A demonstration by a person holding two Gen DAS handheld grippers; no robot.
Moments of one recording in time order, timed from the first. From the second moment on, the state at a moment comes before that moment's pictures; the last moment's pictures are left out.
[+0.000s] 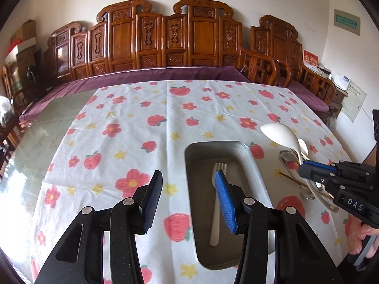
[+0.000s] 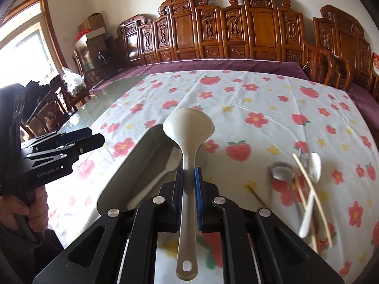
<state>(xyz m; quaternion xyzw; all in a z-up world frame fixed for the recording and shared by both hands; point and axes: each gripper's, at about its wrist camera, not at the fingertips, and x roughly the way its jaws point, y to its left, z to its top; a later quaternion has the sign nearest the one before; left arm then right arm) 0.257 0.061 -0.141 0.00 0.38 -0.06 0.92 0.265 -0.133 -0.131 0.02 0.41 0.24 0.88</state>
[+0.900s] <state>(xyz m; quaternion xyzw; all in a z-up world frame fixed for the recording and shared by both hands) 0.256 0.078 -0.135 -0.02 0.37 -0.06 0.93 0.279 -0.100 -0.151 0.03 0.43 0.26 0.86</state>
